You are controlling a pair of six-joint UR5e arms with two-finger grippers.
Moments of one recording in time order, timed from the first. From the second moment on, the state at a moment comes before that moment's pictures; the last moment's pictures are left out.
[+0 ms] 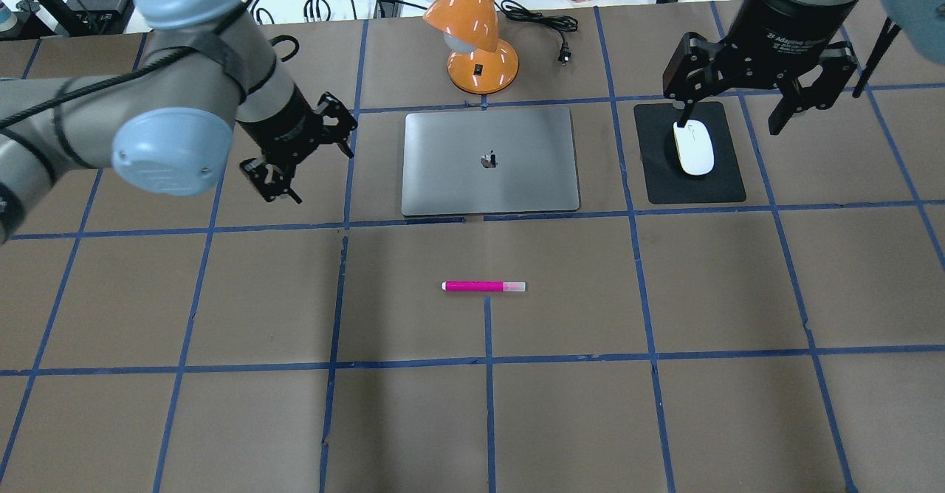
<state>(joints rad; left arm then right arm) -1.50 -1.64 -1.75 -1.32 1.52 -0.45 1.54 -1.57 1.51 -1.47 -1.58 0.13</state>
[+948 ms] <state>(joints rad) -1.56 -1.62 -1.55 -1.59 1.58 -0.02 1.54 -1.57 1.51 -1.49 -1.58 0.13</state>
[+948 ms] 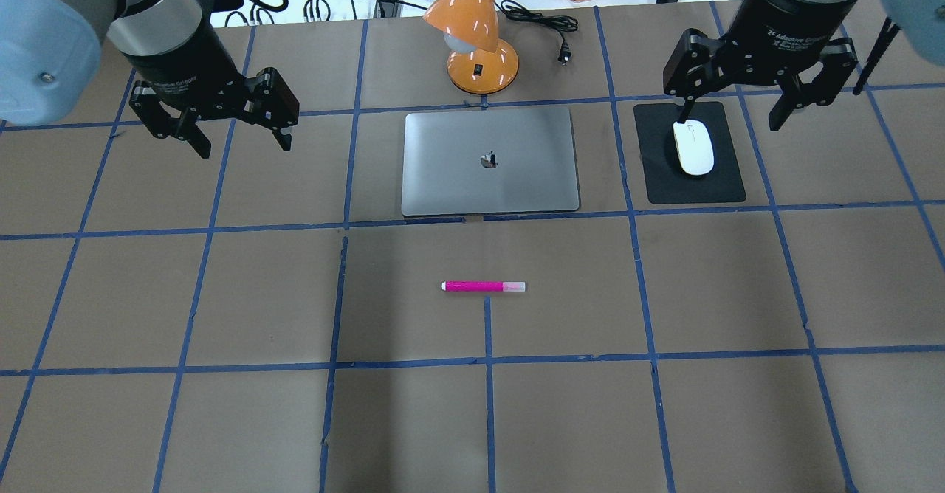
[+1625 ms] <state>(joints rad) -1.56 -1.62 -1.54 -1.58 1.58 0.00 1.54 -1.57 1.51 -1.50 -1.58 0.13</state>
